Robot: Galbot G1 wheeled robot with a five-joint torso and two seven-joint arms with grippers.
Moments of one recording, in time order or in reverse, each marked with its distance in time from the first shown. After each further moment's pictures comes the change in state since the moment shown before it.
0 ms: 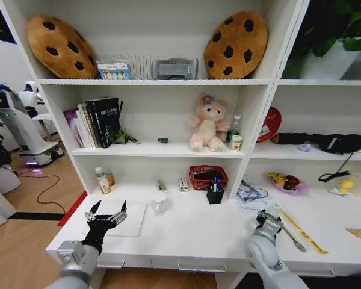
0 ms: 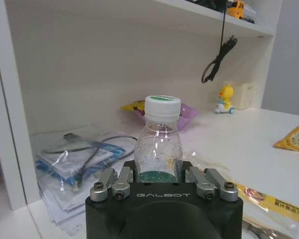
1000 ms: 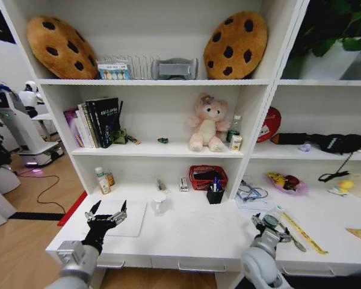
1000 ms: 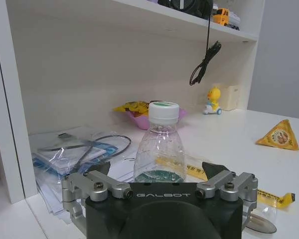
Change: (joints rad) left arm 0.000 0.000 0.000 0.000 0.000 0.000 0.000; right arm -0.049 0.030 -0.022 0.048 -0.044 0.018 0.078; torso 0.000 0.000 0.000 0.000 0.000
